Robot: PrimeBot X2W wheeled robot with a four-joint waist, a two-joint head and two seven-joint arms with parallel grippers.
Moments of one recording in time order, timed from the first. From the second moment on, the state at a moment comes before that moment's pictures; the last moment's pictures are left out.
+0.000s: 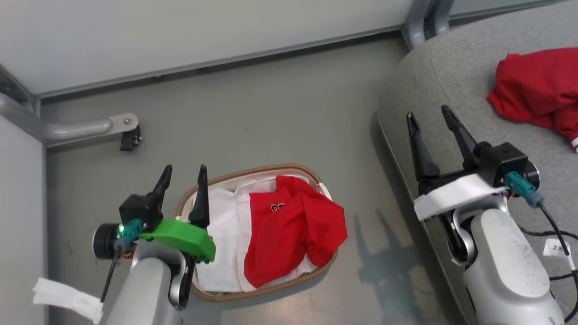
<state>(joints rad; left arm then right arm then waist) -0.33 0.05 -0.18 0.52 -0.26 -0.11 -0.26 -0.41 -0.05 0.08 0.31 0.17 0.13 -0.26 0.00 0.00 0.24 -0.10</state>
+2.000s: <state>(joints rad) -0.91 0.15 -0.98 1.13 -0.71 -0.13 -0.18 -0.61 -0.05 0.19 0.08 0.28 0.13 -0.26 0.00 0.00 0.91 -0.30</state>
